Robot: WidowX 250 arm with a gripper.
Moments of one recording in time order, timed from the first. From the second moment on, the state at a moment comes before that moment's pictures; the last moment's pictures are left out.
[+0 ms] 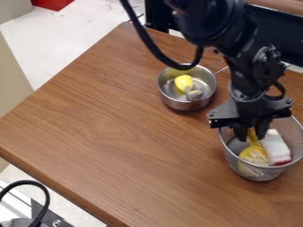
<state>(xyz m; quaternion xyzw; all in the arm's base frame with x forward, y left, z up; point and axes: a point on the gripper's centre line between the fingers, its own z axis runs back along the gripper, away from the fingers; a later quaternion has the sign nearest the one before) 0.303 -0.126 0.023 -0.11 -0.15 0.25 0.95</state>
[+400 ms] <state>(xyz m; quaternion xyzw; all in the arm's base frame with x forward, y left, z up) 0.294 -0.120 0.028 -0.11 -0.13 0.26 0.95</state>
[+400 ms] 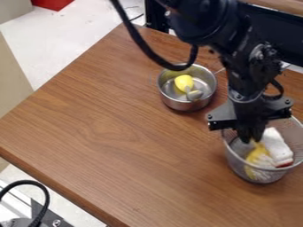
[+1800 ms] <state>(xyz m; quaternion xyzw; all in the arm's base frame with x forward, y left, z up) 0.283 -0.115 0.092 -0.13 -0.26 0.29 0.91</state>
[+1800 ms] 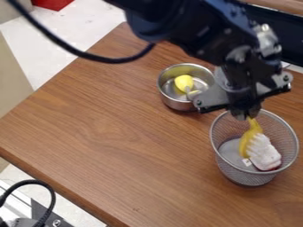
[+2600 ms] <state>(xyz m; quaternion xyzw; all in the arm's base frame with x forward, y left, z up) 0.318 -0.020 0.108 -0.05 -0.26 0.32 0.91</state>
